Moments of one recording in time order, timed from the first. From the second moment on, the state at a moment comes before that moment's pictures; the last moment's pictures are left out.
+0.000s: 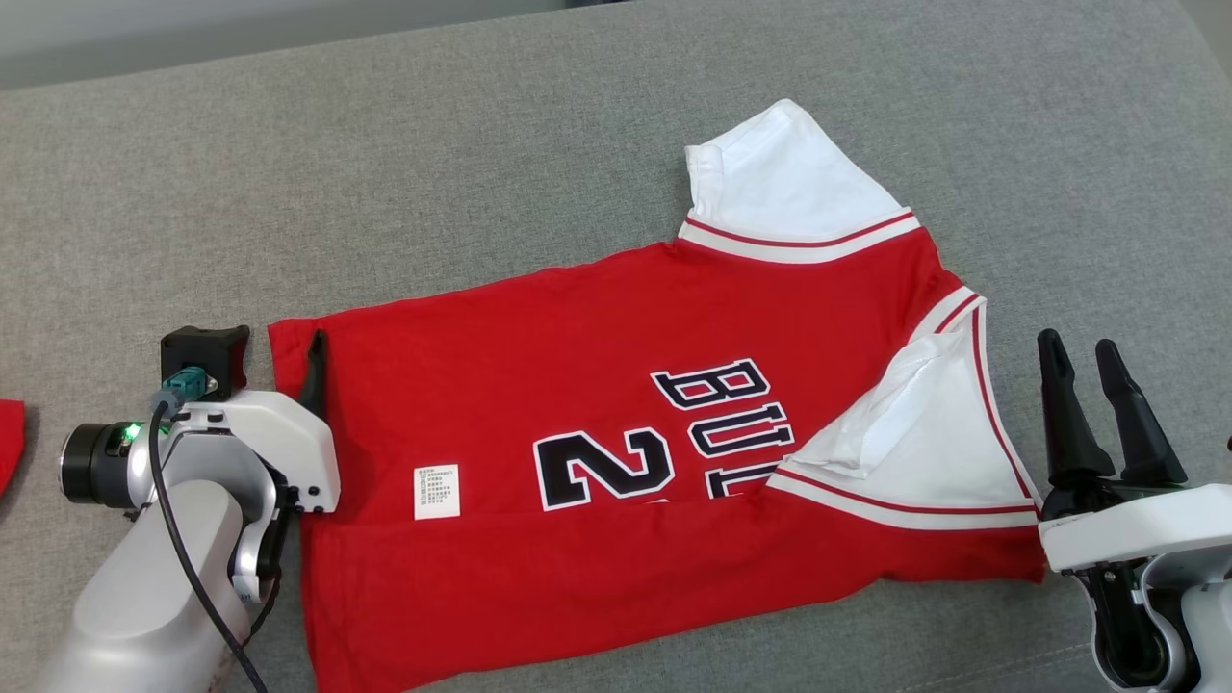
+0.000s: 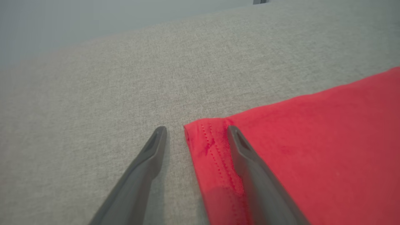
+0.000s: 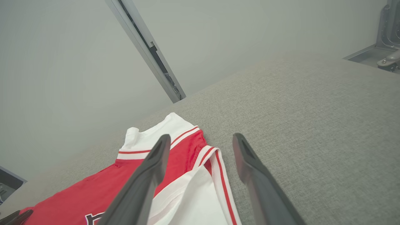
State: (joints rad) left arm -0.58 0.35 -0.56 0.68 -0.60 0.20 -0.09; right arm -0.18 -0.17 0.04 0.16 0.67 0.13 -0.16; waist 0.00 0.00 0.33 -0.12
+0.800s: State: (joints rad) left arm -0.67 0.28 -0.58 0.83 -0.63 0.06 -0.19; right arm -0.24 -0.23 0.06 0.18 0.61 0.13 -0.10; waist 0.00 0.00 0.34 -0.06
